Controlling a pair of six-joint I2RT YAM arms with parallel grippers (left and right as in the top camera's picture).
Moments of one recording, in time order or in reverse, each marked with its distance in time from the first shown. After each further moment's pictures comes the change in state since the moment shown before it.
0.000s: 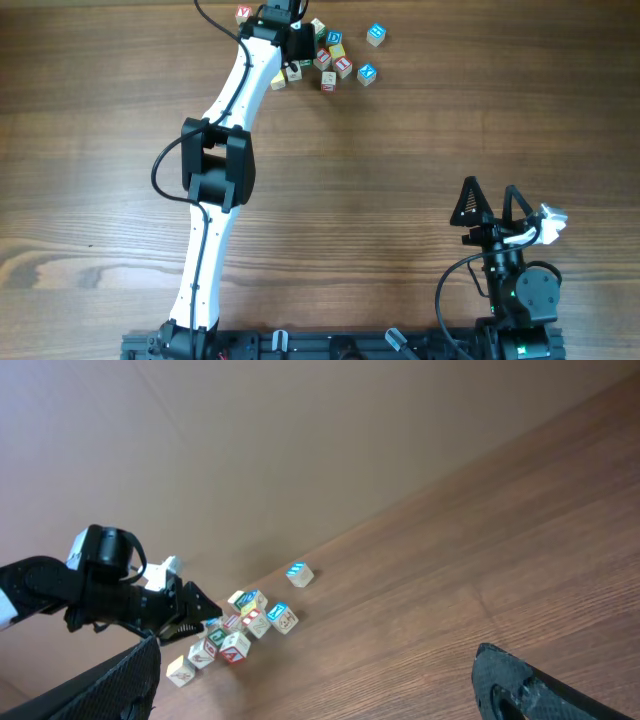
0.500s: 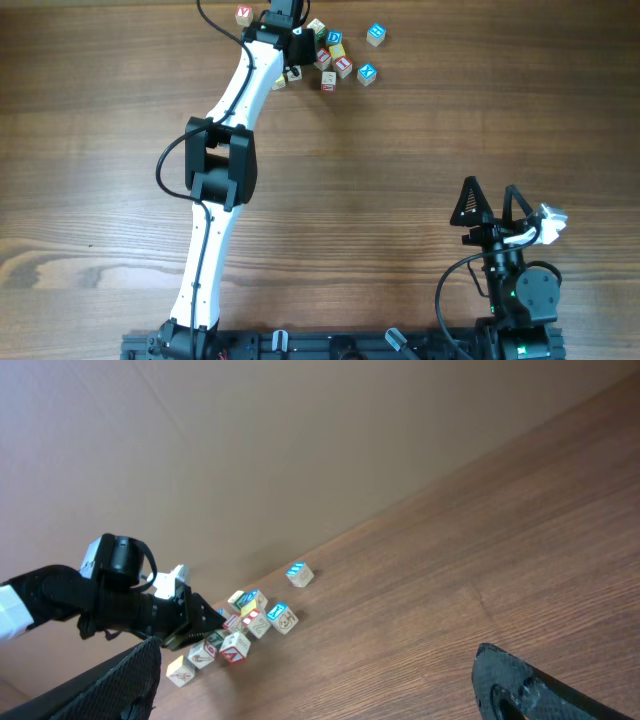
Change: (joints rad) left arm -0.001 0.034 -0.001 0.012 -0.003 -0.019; right arm 0.000 0.000 0.000 0.000 0.000 0.000
